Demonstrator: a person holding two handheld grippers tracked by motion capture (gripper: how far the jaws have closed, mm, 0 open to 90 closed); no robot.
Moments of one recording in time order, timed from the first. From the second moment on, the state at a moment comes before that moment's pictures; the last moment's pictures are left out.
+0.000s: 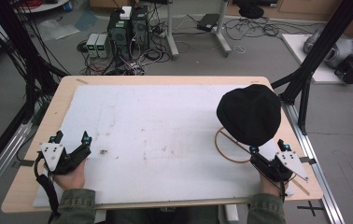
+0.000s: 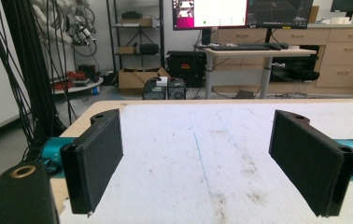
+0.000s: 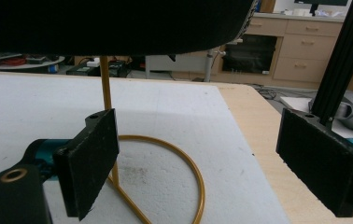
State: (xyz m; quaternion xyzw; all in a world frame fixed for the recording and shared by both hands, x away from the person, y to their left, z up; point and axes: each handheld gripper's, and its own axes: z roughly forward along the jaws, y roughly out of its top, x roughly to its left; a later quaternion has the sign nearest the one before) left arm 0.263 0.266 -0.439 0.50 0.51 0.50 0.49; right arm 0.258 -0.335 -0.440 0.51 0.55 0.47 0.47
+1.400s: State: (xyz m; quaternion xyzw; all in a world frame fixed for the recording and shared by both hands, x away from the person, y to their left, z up) left arm 0.265 0.266 -0.440 0.50 0.51 0.50 0.49; right arm 0.258 -0.335 -0.440 0.51 0.55 0.47 0.47
